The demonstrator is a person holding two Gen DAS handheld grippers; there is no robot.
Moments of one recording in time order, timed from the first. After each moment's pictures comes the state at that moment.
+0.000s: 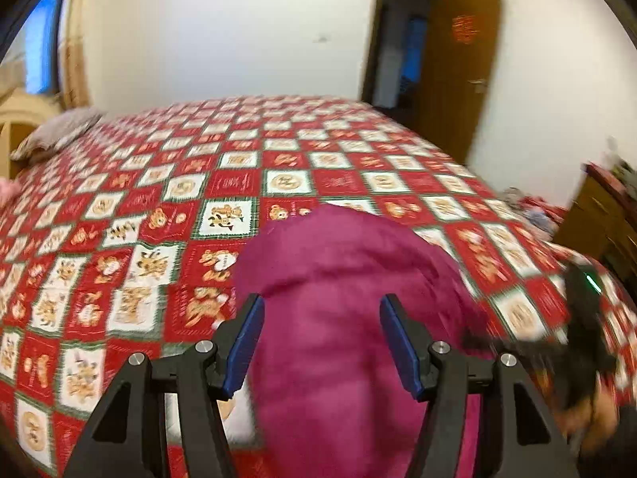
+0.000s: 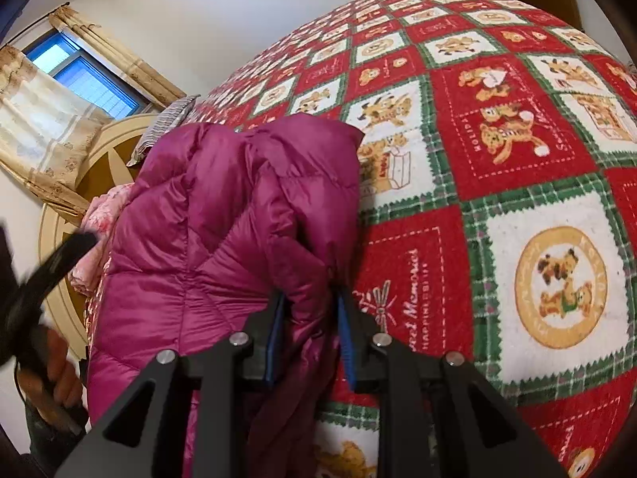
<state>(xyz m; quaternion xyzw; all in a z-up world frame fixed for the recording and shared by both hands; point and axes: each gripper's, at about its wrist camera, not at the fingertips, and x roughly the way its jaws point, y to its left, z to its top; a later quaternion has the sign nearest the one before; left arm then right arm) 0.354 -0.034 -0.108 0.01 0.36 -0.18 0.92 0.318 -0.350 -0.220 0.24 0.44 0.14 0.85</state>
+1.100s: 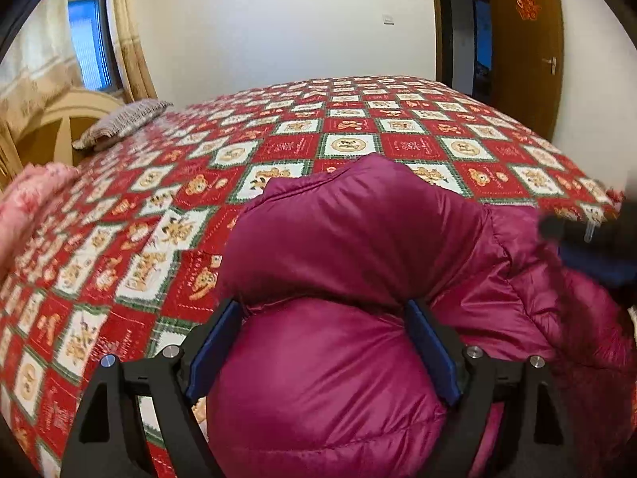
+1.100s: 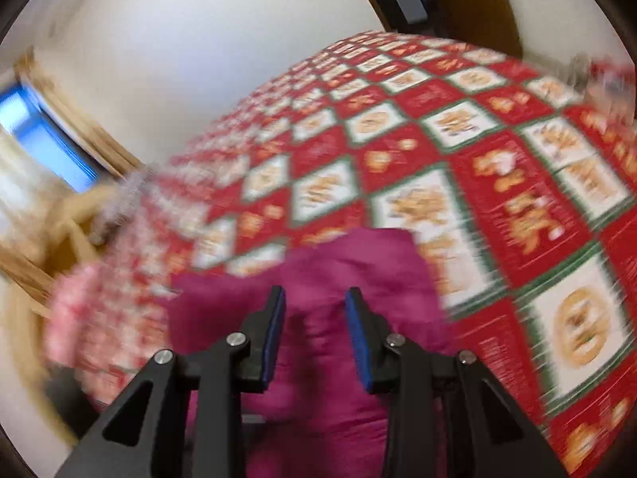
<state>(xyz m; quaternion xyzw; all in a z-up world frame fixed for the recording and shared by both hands) 0.367 -0.060 -0.177 0.05 0.36 -0.03 0.93 0.354 -0.297 -0.170 0.24 0.38 -0.01 0.89</state>
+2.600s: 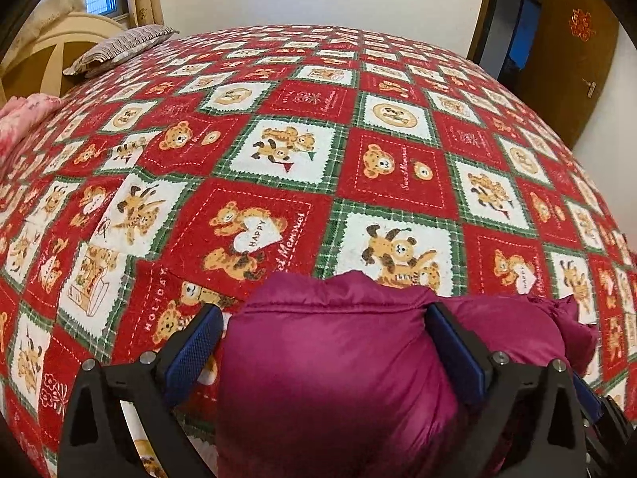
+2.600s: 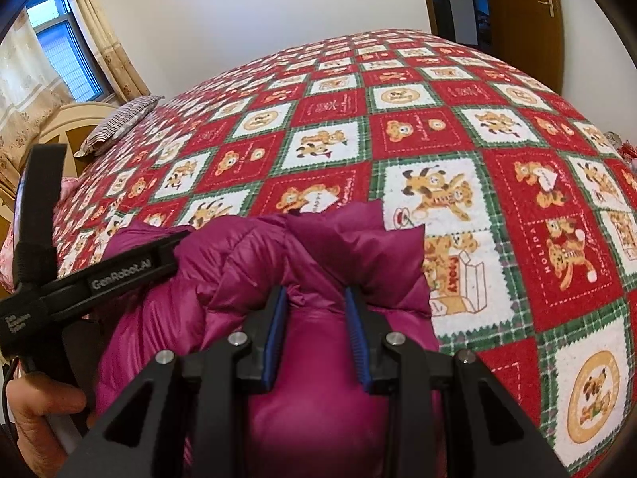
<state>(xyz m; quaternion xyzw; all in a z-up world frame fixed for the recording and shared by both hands) 0.465 -0.034 -0.204 -0.04 0.46 -0.02 0.89 0.375 -0.282 -0.213 0.13 0.41 0.03 0.90</state>
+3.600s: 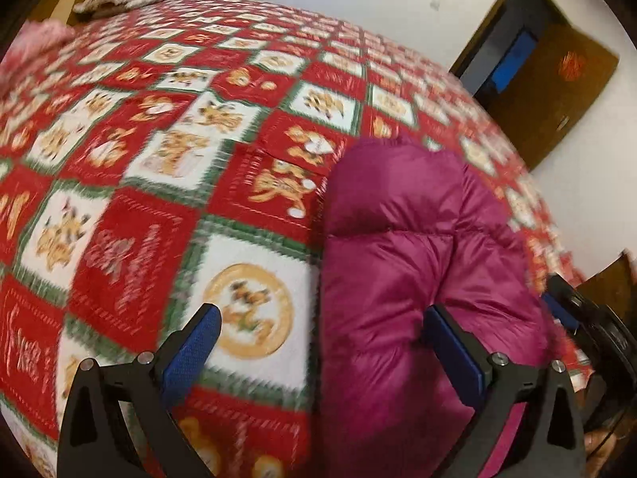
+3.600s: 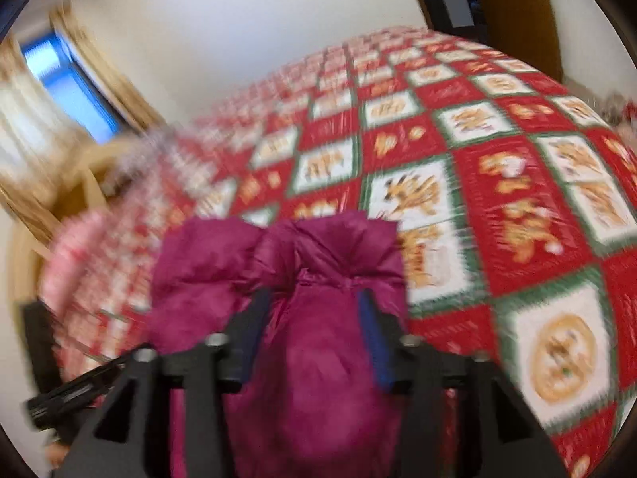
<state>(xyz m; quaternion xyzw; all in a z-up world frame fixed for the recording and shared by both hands) 0.357 0.056 -0.182 -0.16 0.47 -0.10 0.86 0.318 -0.322 -0.164 0.23 0.37 0.06 0.90</state>
